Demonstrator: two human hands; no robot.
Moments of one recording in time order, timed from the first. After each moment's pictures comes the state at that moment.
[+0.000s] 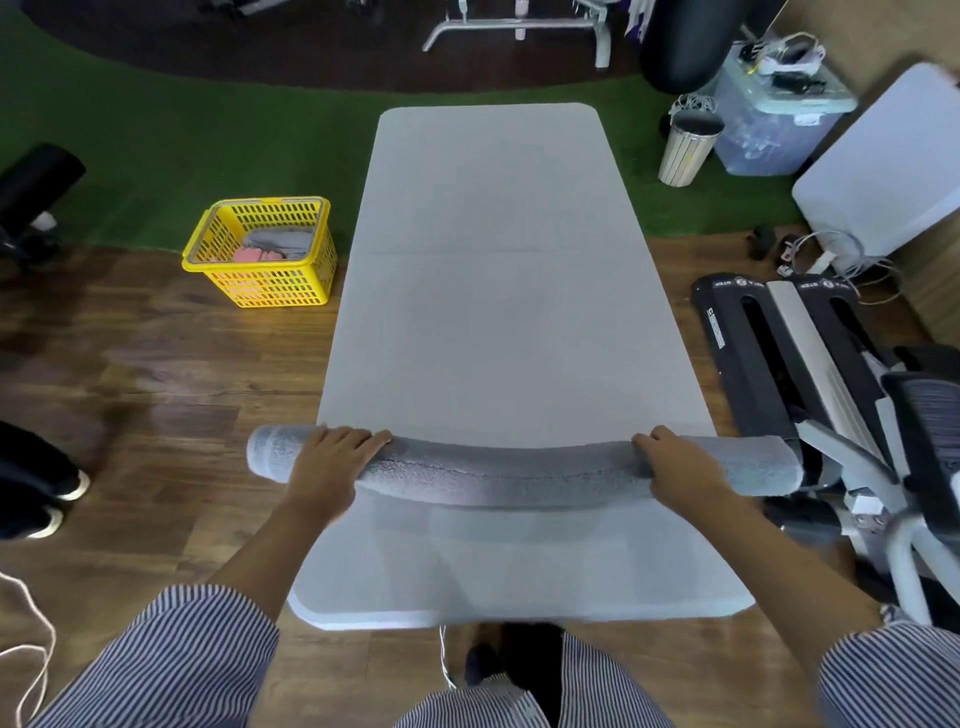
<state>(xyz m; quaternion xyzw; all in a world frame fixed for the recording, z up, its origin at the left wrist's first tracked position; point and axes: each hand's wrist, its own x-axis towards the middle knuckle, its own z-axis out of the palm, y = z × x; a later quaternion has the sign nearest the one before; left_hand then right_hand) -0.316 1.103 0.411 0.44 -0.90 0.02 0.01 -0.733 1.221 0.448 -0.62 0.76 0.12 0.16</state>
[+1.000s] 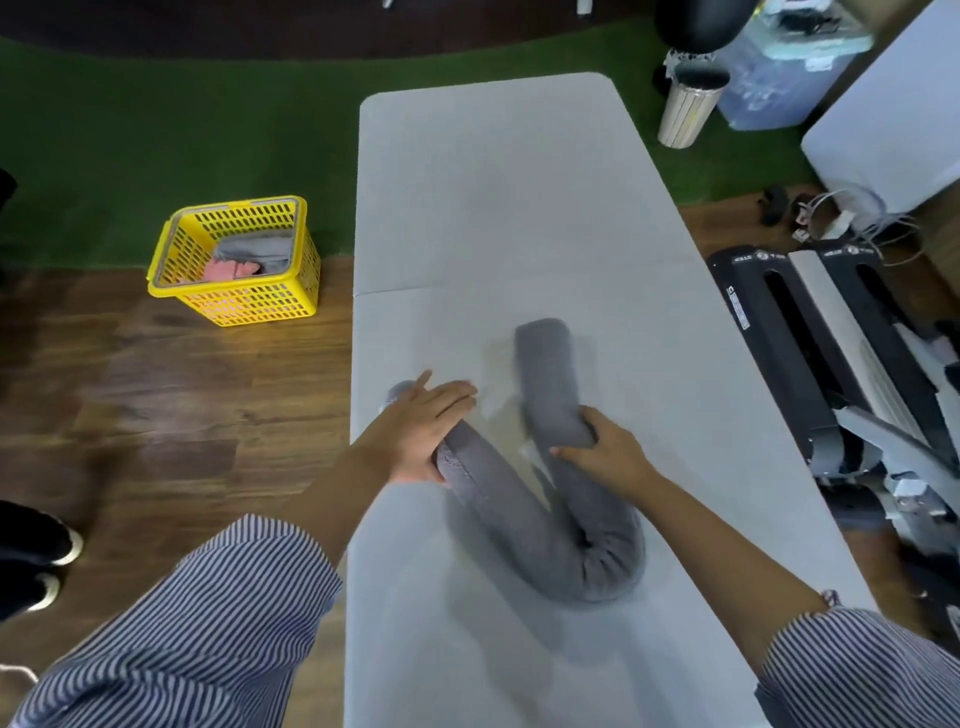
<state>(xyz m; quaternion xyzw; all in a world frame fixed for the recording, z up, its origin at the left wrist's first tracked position) -0.382 0.922 0.434 0.19 -0.98 -0.01 -0.03 -0.622 1.052 0.446 -0.44 0.77 -0.19 0.42</state>
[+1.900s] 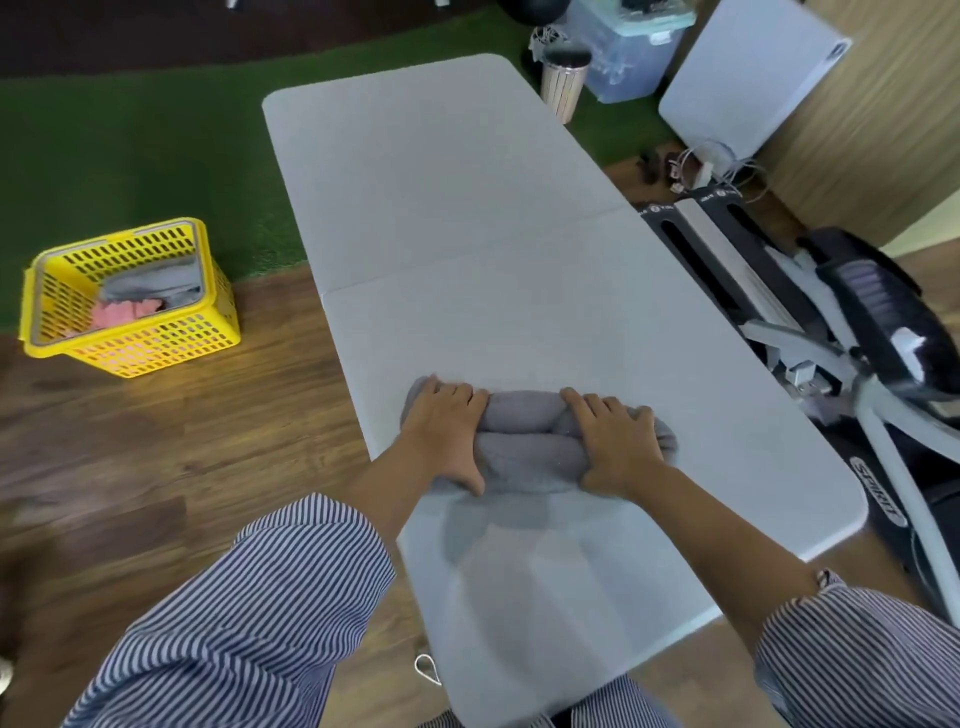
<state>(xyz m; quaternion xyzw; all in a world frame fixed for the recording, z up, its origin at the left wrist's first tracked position) -0.370 0.943 0.439 0.20 -0.97 -0.03 -0.16 -0.532 1.099 0.454 -0.53 0.82 0.14 0.17</state>
